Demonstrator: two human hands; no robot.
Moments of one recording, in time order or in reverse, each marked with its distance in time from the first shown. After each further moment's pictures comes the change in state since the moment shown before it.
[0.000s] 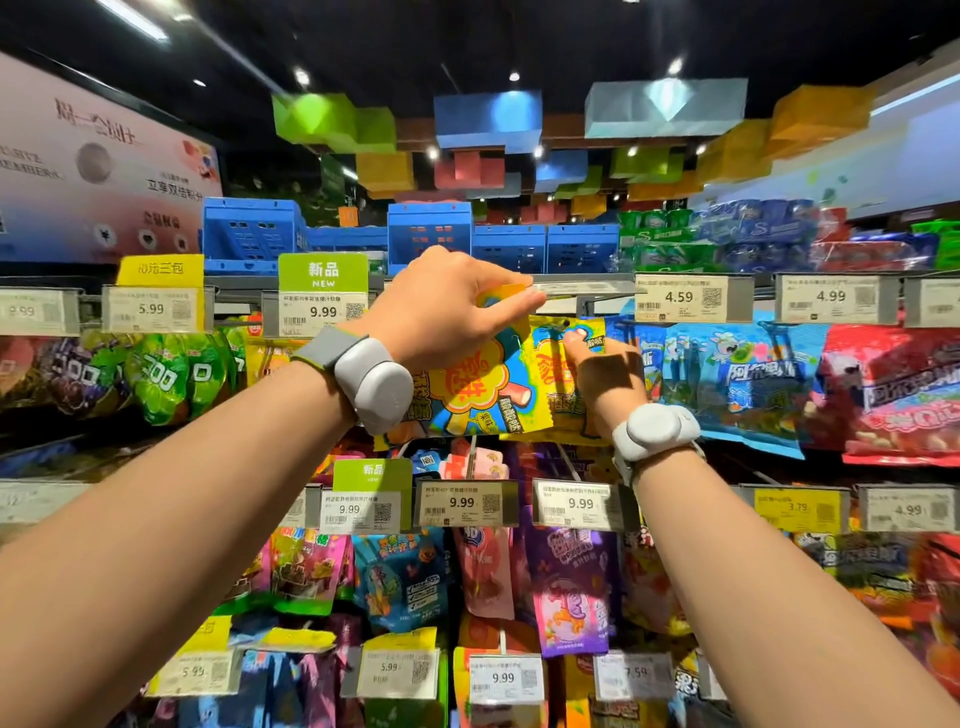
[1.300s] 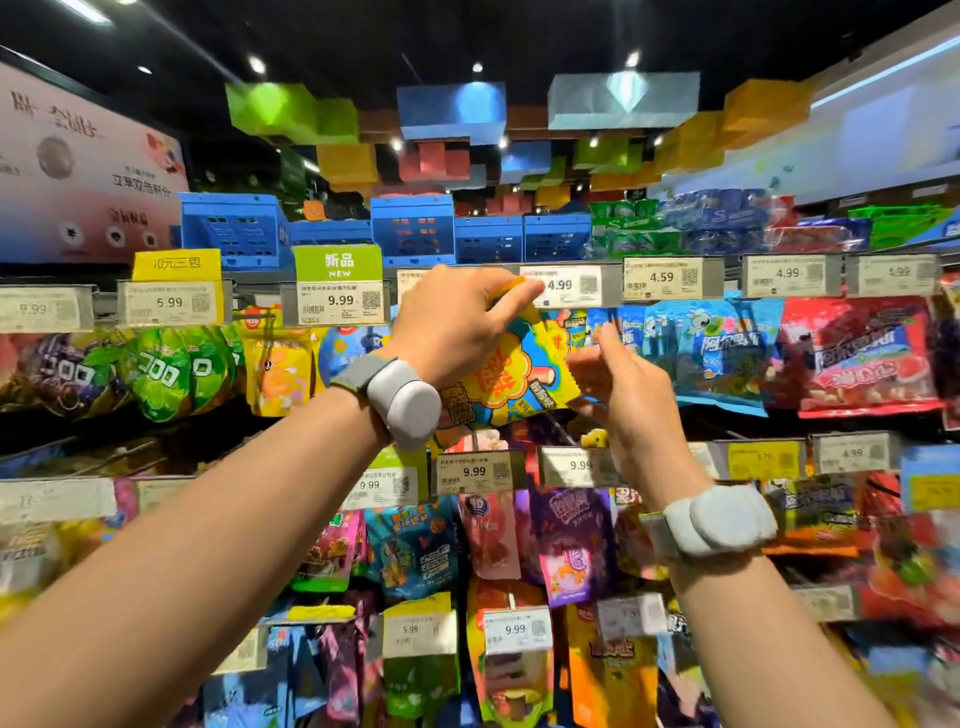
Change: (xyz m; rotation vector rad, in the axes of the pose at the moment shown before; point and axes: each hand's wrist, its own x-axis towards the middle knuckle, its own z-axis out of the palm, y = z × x) left_hand -0.023 0.005 0.011 -0.014 0.085 -0.058; right_hand -0.110 -0.016 -0.018 0.447 0.009 -0.112
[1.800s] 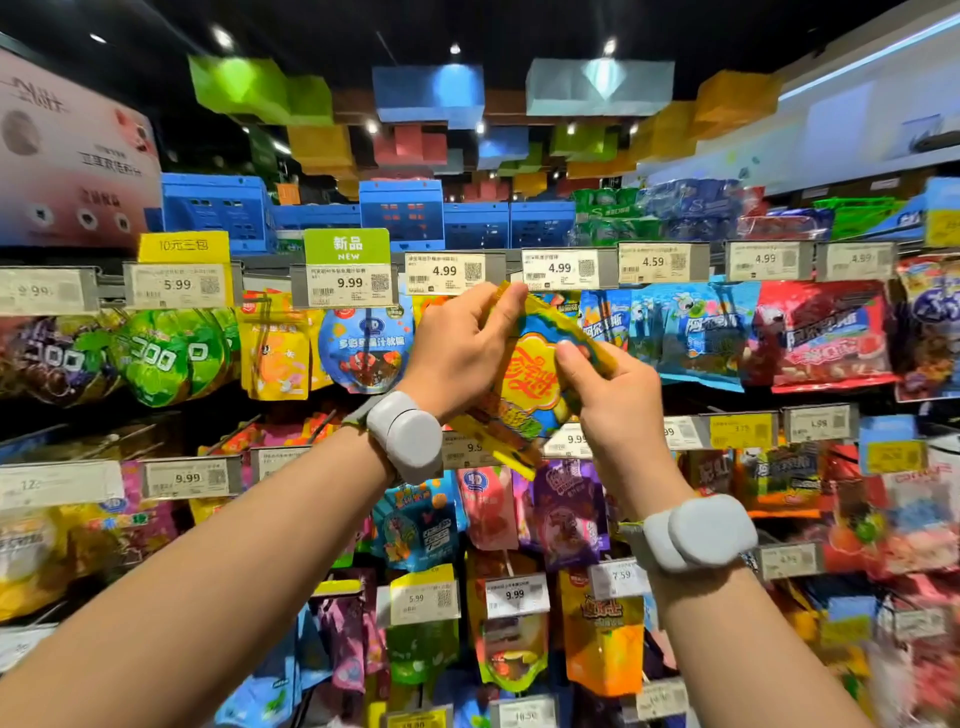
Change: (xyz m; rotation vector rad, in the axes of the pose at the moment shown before) left_hand -0.045 0.000 0.013 -0.414 0.101 -0.113; right_hand -0.053 -0.003 0.019 -0.036 0.010 -0.181
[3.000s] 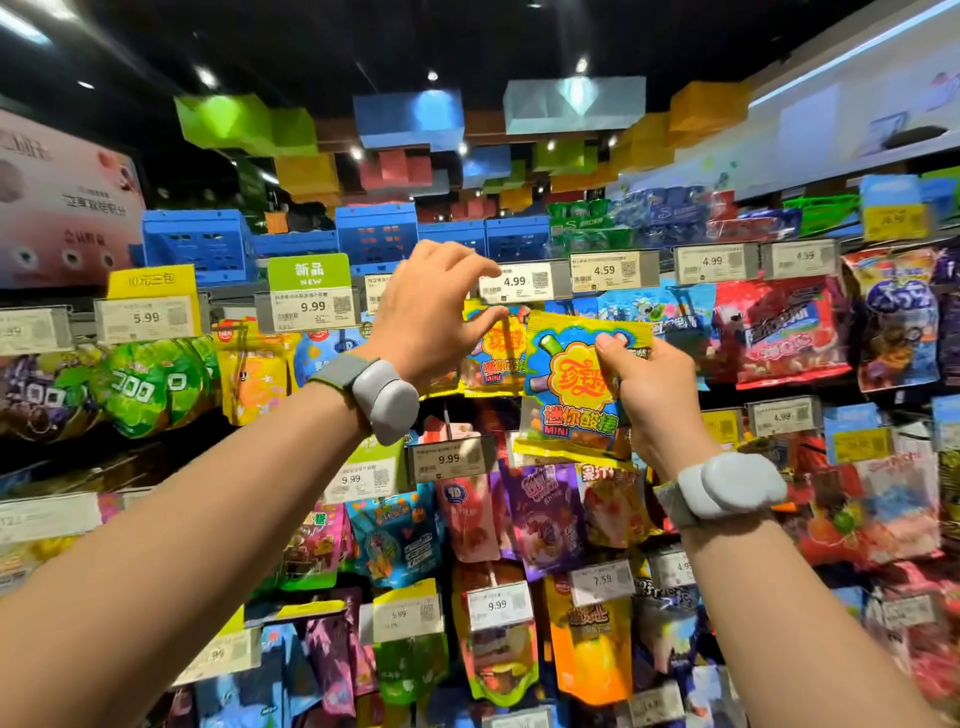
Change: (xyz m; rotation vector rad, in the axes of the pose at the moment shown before) left_hand 0.037 0.017 -0.007 0.485 -0.032 0.392; right_hand 0.033 -0.011 -0.066 0.034 0.160 0.145
